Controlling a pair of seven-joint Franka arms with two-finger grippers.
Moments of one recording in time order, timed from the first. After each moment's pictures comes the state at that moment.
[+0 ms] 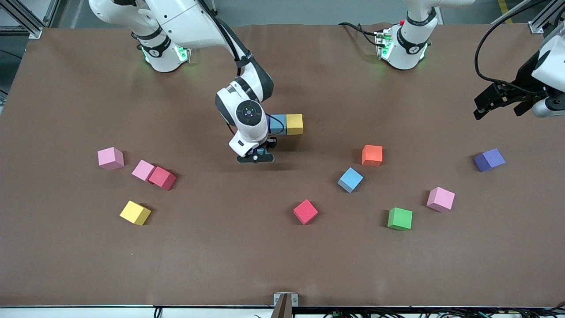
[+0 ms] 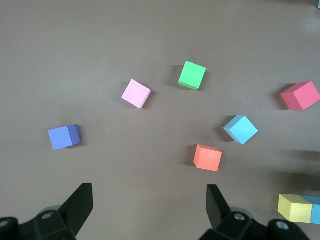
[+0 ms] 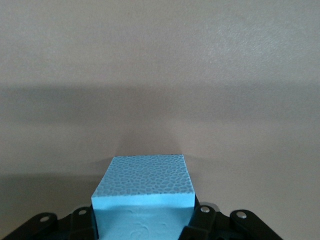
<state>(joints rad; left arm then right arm) -0.12 -0.08 0.03 -1.64 0.01 1.65 -0.19 0.83 0.61 -0.09 -1.82 0.14 2.33 0.63</state>
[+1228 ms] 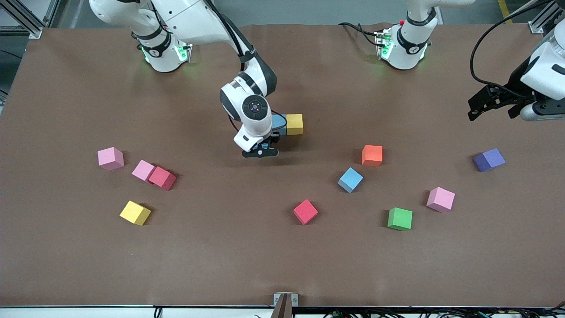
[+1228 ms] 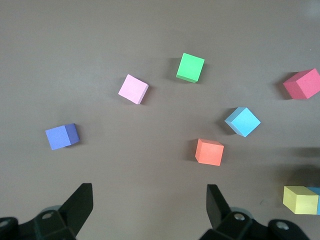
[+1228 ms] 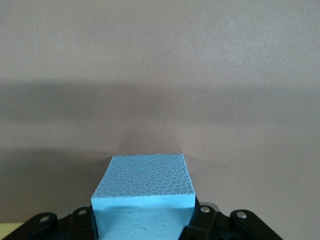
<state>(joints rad) -0.13 -0.06 0.03 -1.66 0.01 1.65 -0.15 0.87 0.60 -0.09 -1.84 0.14 2.32 0.63</state>
